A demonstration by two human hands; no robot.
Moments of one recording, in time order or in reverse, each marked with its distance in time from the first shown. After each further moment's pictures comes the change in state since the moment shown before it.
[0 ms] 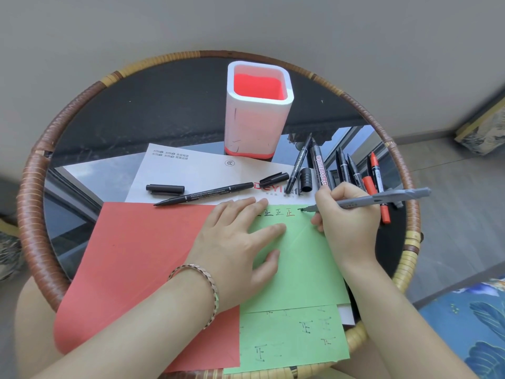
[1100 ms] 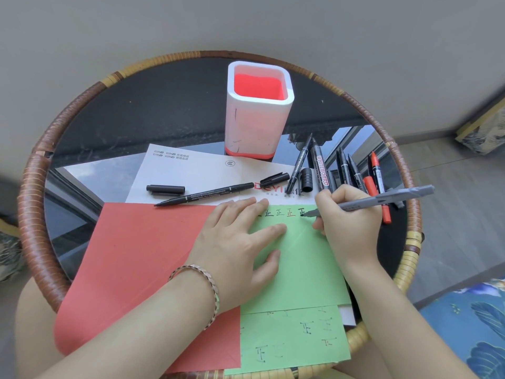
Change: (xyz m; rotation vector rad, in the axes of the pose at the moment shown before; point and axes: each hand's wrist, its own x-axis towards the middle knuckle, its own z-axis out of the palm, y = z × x) left_hand 0.000 0.000 0.000 -0.004 0.010 0.002; right_hand -0.001 0.002 -0.001 0.045 -0.029 -0.028
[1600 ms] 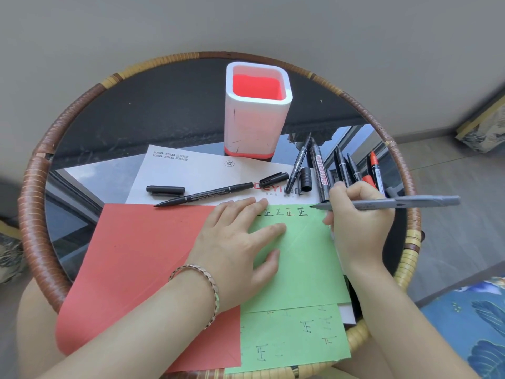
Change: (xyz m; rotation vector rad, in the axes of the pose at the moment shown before) left_hand 0.000 -0.001 0.001 0.000 0.003 0.003; right_hand 0.001 -0.003 -0.004 0.060 0.111 -0.028
